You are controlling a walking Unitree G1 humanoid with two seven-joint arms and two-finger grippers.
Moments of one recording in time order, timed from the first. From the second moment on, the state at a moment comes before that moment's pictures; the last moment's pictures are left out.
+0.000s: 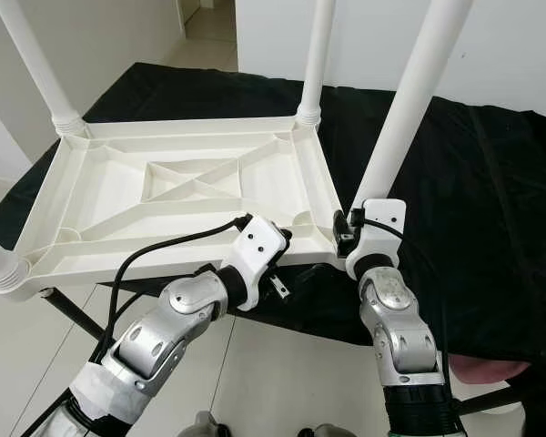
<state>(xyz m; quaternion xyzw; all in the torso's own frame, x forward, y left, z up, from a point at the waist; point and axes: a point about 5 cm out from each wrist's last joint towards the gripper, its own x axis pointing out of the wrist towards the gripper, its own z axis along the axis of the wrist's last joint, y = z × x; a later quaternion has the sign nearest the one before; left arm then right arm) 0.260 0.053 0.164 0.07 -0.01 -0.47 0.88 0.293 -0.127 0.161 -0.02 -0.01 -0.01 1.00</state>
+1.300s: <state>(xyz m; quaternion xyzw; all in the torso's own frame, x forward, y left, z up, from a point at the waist) 0.261 0.052 0.160 0.08 -0.01 -0.47 0.88 0.318 -0.150 0.154 -0.10 -0.03 0.34 0.93</state>
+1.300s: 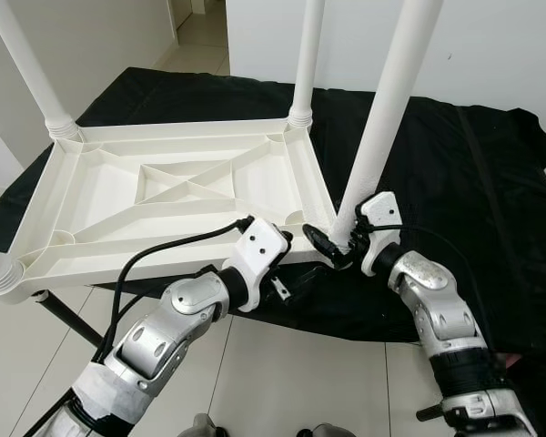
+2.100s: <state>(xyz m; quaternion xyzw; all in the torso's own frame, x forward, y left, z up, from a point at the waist) 0.260 0.051 0.160 0.08 -0.01 -0.47 0.88 0.321 -0.156 0.149 -0.08 -0.05 0.29 0.95</state>
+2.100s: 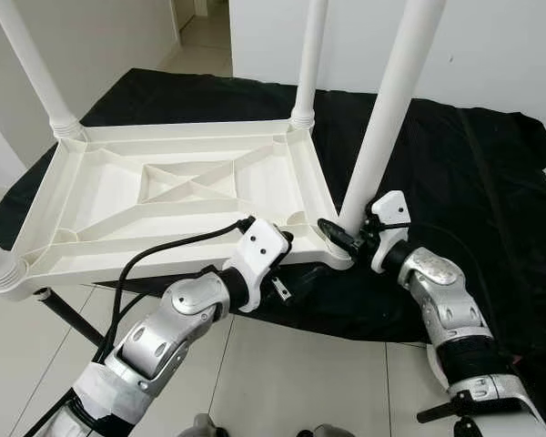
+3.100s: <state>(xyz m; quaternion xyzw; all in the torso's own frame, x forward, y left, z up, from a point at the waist) 0.260 0.050 0.161 0.08 -0.01 -0.47 0.88 0.294 -0.117 0.168 0.01 -0.05 0.03 1.00</state>
